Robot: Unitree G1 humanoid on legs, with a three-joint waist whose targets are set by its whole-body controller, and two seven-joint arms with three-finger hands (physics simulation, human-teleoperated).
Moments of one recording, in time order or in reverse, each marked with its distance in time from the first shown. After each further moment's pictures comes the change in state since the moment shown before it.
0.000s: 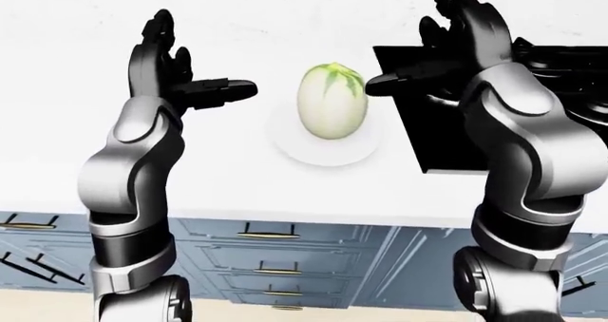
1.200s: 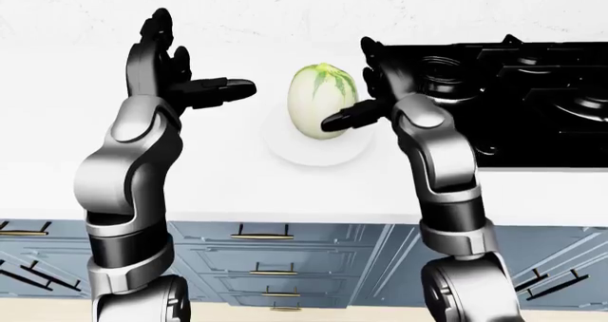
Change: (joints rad) left arm -0.001 0.007 0.003 -0.007 -0.010 0.008 0.004; right arm 0.029 0.178 0.106 0.408 -0.240 -0.279 0.143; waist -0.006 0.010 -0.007
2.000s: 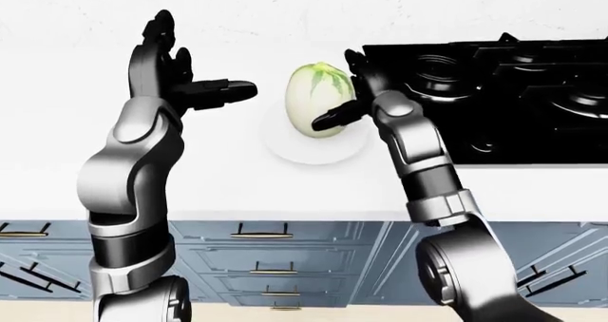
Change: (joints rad) left arm 0.004 -0.005 -0.003 0.004 0.009 -0.005 -0.008; right arm -0.169 0.009 0.001 0.514 -0.025 -0.259 0.000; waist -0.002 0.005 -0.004
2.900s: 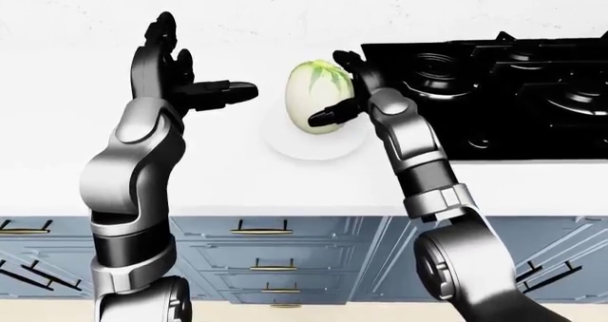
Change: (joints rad) left arm 0.002 -0.003 -0.003 0.010 0.005 -0.006 -0.002; right arm -0.039 0.007 0.001 0.095 -0.026 -0.075 -0.002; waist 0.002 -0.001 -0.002
